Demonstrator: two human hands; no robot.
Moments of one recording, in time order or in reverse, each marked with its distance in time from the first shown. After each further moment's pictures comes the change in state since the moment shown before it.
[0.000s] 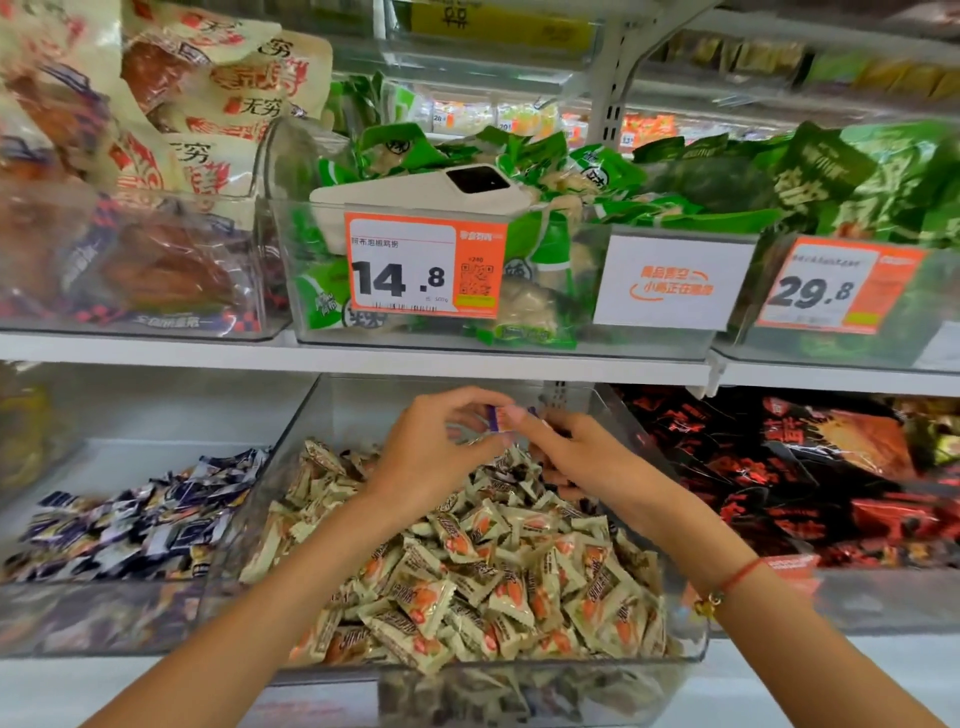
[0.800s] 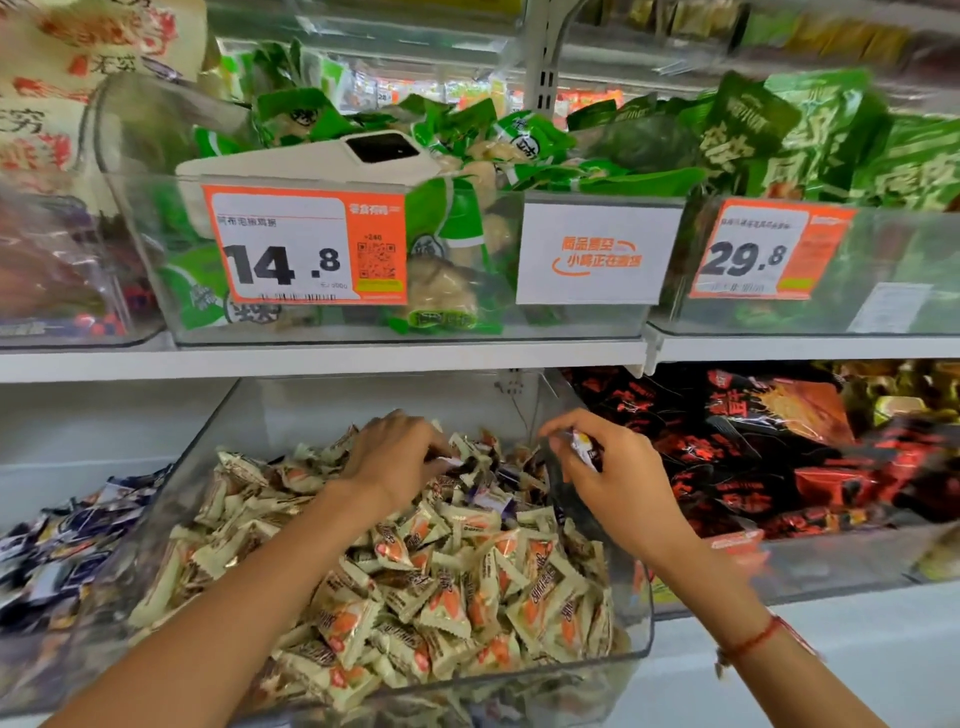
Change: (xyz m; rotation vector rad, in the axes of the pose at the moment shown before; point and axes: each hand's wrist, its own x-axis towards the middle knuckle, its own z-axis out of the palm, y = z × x) left_hand 0.043 -0.047 0.046 0.867 -0.233 0.017; right_hand -0.015 0.076 -0.054 -0.553 0.476 -0.364
